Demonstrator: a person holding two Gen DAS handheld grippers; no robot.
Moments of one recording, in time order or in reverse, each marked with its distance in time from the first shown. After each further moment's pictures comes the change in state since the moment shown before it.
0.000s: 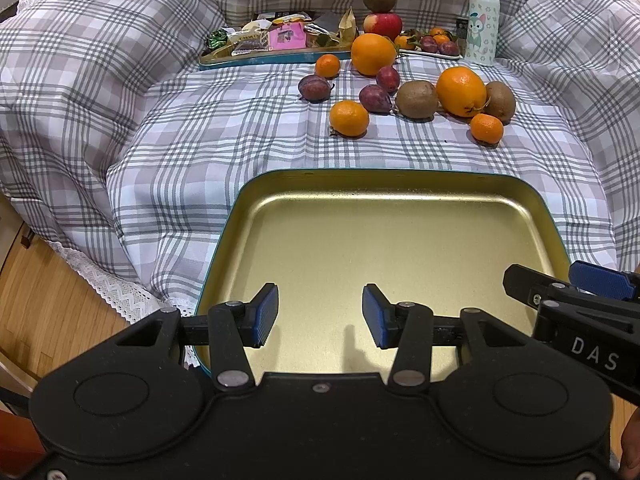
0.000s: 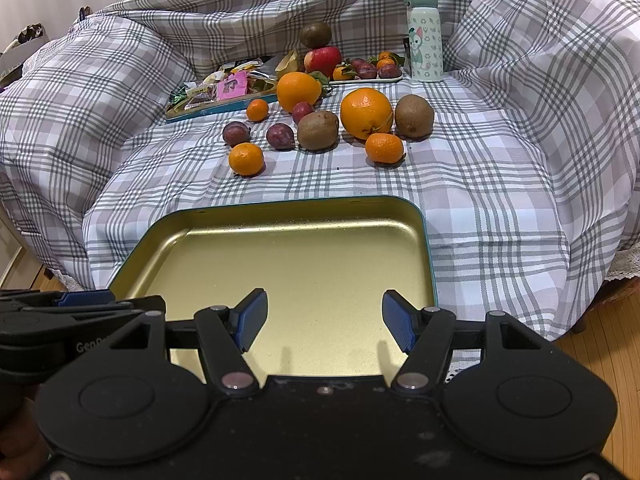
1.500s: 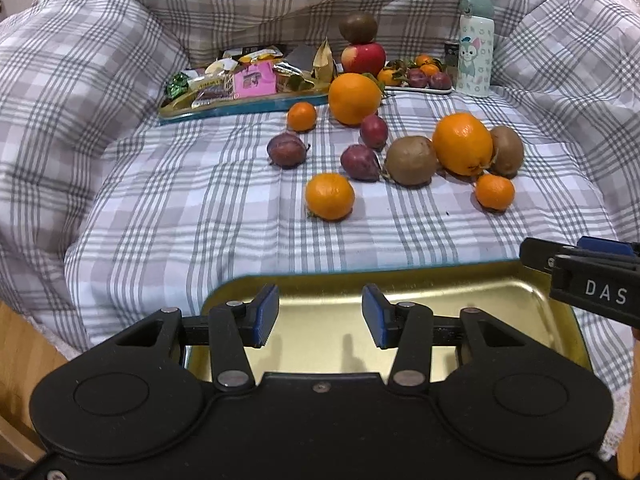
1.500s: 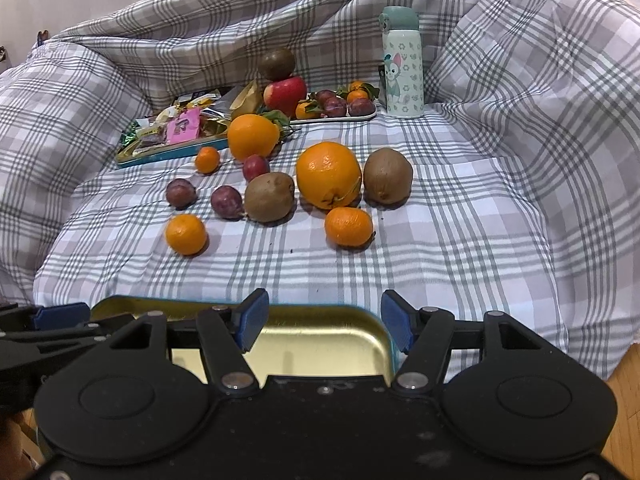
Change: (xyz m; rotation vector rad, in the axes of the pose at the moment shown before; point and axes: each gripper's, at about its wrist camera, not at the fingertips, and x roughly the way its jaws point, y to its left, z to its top) left arm 0.052 -0.009 0.074 0.066 -0.070 -0.042; right arm 0.064 -0.024 0.078 0.020 -0.044 -0.071
